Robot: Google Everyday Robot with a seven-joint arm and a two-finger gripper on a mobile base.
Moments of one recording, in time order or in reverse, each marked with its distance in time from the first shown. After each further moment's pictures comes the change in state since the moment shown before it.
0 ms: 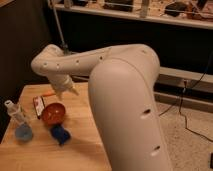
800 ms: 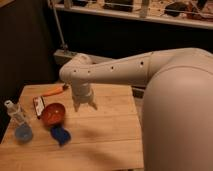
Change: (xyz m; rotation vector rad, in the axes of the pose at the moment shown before) arm 0.097 -0.088 -0.002 -0.056 0.076 0.197
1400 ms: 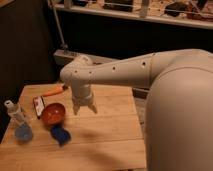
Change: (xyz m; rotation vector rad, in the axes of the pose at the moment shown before) arm 0.030 -0.002 0.004 -0.040 0.073 0.020
